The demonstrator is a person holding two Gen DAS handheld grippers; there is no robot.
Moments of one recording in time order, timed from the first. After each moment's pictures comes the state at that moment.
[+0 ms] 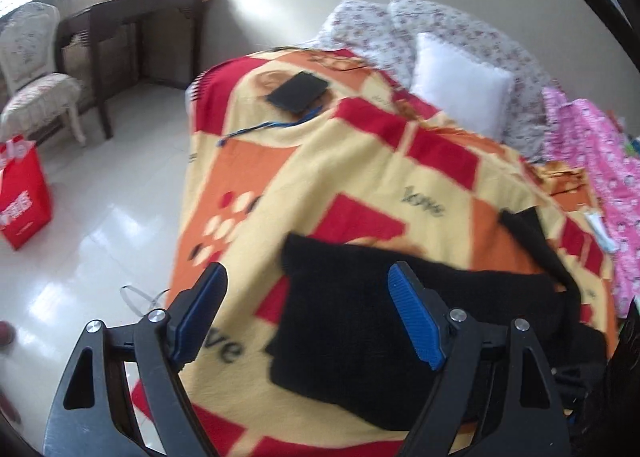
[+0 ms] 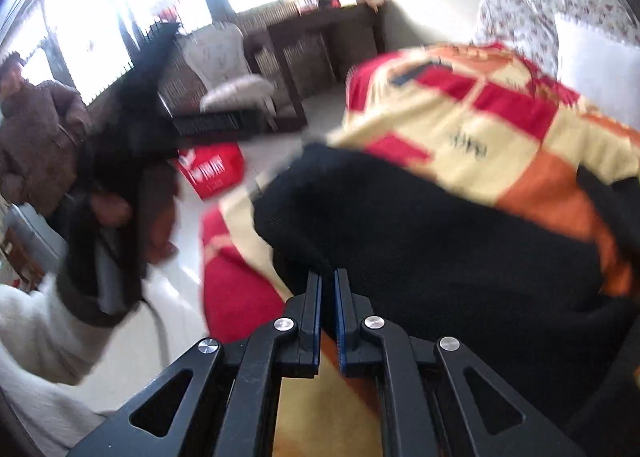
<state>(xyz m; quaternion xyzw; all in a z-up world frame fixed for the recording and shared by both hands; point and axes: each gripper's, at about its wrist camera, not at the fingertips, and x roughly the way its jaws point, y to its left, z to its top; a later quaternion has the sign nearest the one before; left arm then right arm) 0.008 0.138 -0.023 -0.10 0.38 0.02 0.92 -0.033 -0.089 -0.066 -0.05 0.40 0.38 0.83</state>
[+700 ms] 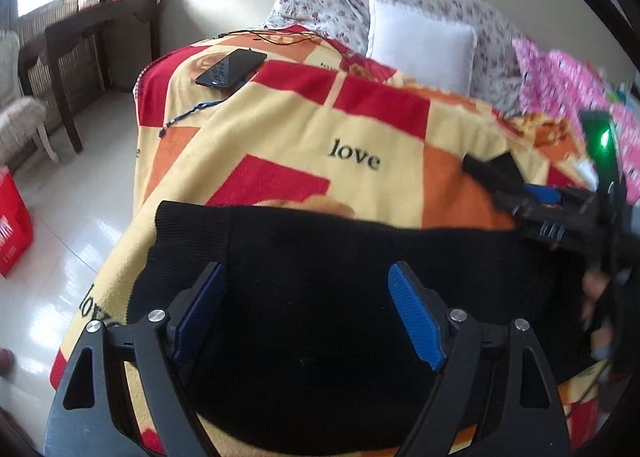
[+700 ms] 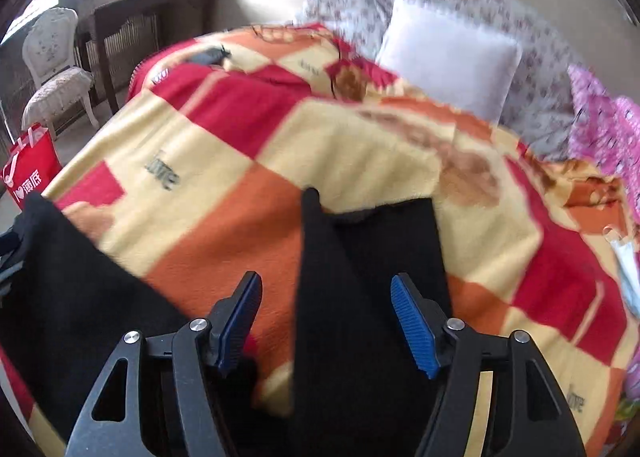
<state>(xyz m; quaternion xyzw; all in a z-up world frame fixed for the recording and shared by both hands) 0.017 0.049 -0.048 -0.04 0.40 -0.03 0.92 0.117 -0.183 -0.070 -0.13 0.42 0.08 0.89</state>
